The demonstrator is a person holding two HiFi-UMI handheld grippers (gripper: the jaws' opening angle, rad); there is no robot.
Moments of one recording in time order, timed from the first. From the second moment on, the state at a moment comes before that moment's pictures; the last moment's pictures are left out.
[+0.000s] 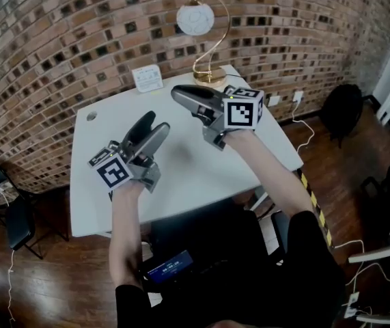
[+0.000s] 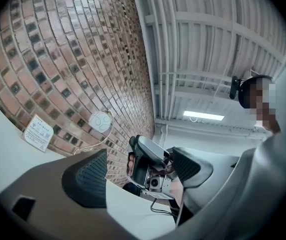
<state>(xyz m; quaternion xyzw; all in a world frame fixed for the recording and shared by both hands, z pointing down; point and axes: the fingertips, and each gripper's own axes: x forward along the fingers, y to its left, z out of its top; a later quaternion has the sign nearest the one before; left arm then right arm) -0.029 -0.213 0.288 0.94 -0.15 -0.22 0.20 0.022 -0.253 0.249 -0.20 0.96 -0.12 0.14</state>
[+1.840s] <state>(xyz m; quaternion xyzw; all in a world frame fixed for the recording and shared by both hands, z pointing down) 0.004 -0.156 0.289 0.94 -0.14 -0.25 0.18 0.053 -0.149 0.261 -0.15 0.97 -0.04 0.21</state>
